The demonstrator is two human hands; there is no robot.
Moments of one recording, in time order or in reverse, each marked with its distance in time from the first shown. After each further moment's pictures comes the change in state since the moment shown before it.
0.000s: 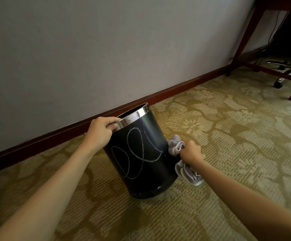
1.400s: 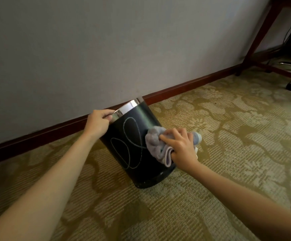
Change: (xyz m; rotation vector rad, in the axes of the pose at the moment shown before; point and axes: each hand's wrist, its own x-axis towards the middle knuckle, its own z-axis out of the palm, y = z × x) left_hand 0.012 -0.025 -0.012 -0.075 0.143 -0.136; right_hand -0.042 -0.036 0.006 -0.198 0.318 -0.966
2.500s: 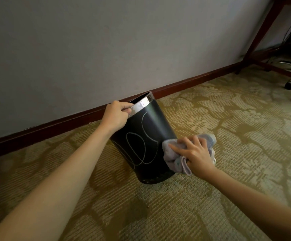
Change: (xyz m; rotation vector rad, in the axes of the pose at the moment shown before) left_hand 0.002 0.037 0.032 0.022 -0.101 0.113; right_hand -0.038 0.042 -0.012 -0.224 -0.208 -0.104
